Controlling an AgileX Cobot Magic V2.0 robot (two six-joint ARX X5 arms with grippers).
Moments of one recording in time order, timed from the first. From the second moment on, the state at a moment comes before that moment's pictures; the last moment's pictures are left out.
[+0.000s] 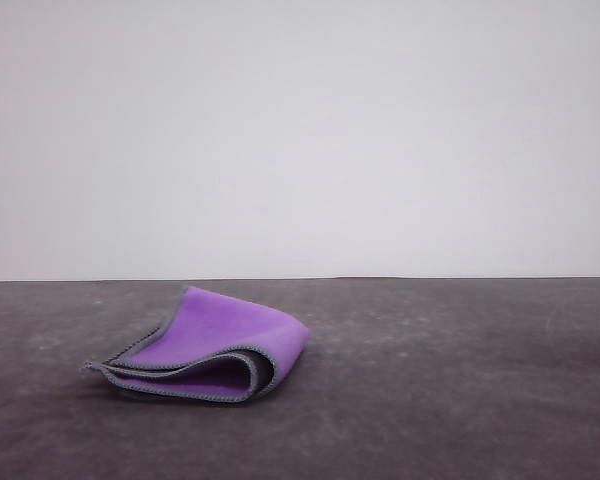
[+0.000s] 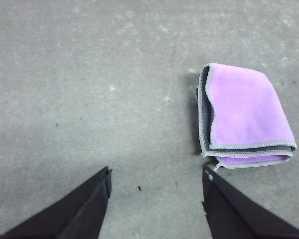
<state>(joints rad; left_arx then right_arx) -0.26 0.57 0.62 -0.72 0.10 -0.09 -0.01 0.80 0.67 -0.54 -0.33 -0.02</state>
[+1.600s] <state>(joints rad) -0.17 0.49 0.56 -0.65 0.10 -0.09 -0.01 0.67 0.57 -0.46 -0.29 0.03</state>
